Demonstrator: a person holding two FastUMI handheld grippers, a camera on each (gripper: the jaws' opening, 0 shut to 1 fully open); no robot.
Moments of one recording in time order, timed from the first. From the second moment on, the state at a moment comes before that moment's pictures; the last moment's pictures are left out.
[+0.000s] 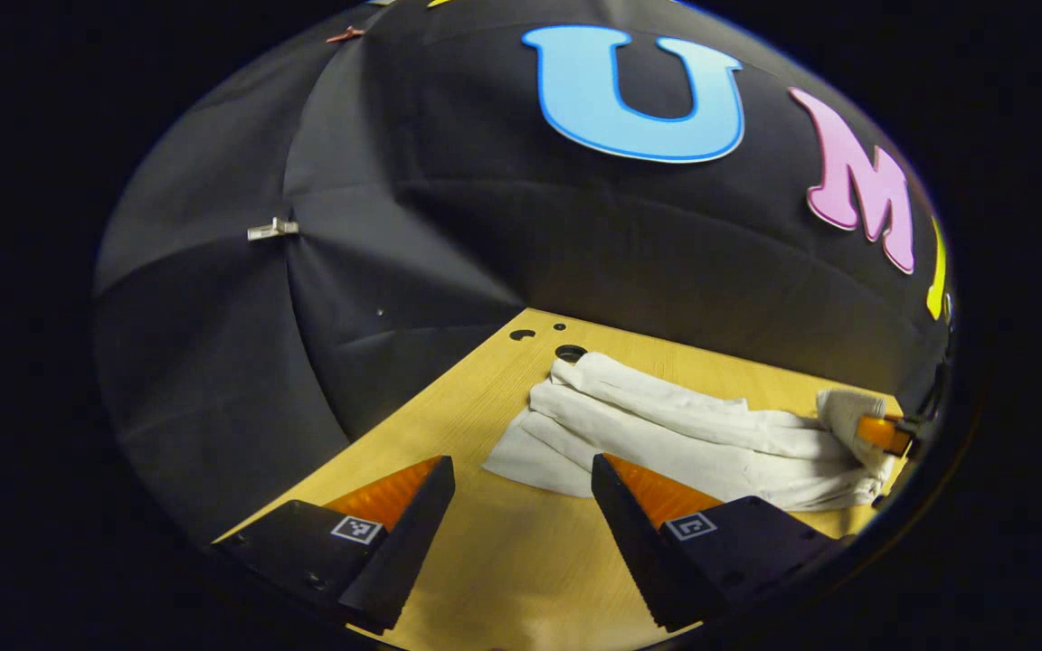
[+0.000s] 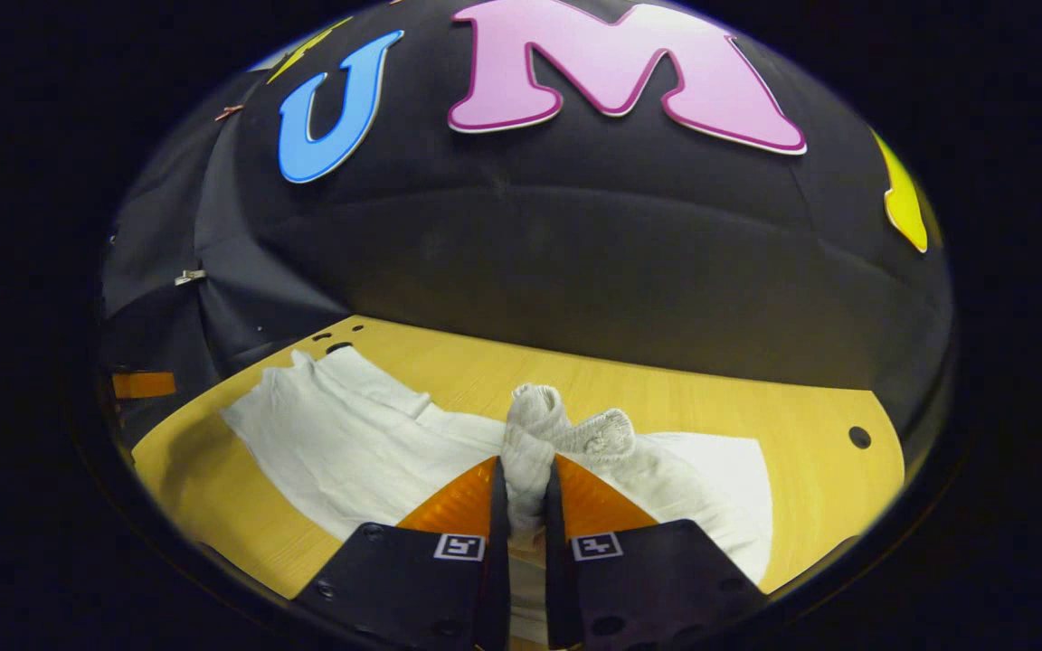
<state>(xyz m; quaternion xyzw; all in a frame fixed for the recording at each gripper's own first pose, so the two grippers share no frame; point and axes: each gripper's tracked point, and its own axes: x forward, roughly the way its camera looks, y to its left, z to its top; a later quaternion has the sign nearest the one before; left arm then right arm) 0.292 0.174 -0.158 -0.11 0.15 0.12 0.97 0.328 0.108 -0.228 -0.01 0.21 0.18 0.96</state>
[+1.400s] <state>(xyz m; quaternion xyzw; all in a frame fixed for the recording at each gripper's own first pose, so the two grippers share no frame) 0.440 0.171 -0.236 -0.04 0.26 0.04 0.96 0.163 0.039 -0.242 0.09 0.26 0.09 0.96</state>
